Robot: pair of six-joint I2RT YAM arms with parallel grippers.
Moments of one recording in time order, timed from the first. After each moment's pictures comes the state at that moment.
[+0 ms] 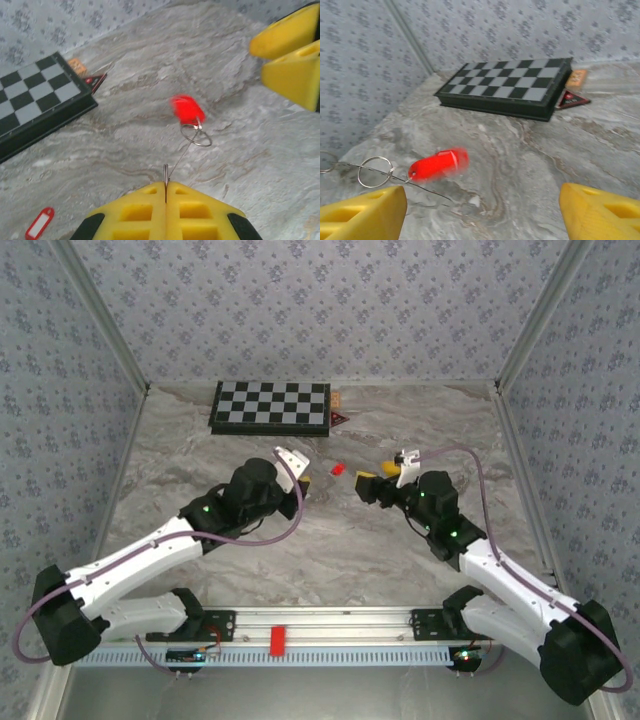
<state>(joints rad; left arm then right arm) -0.91 1.09 0.91 -0.28 -0.13 -0.06 0.54 0.92 0.50 0.23 -0.14 0.34</state>
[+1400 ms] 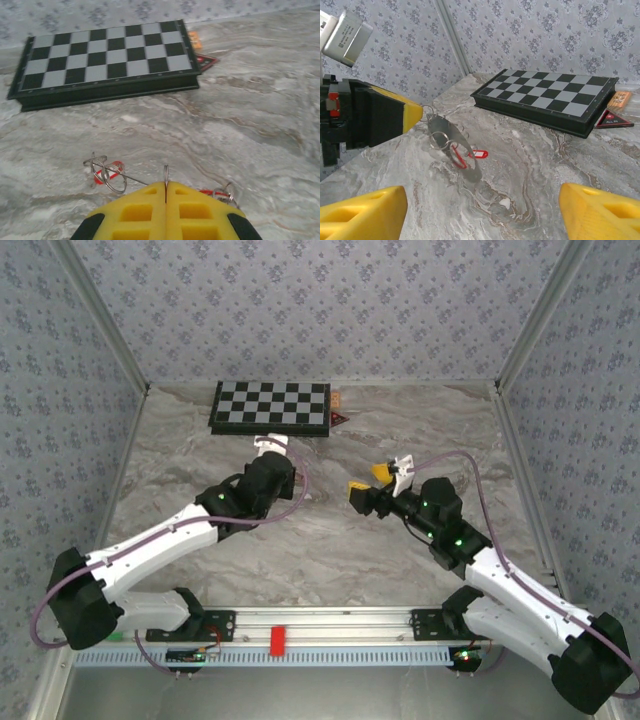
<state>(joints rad) -0.88 1.23 0.98 -0.39 -0.59 -0.41 0.63 0.84 0.51 0.20 -0.18 0.28</state>
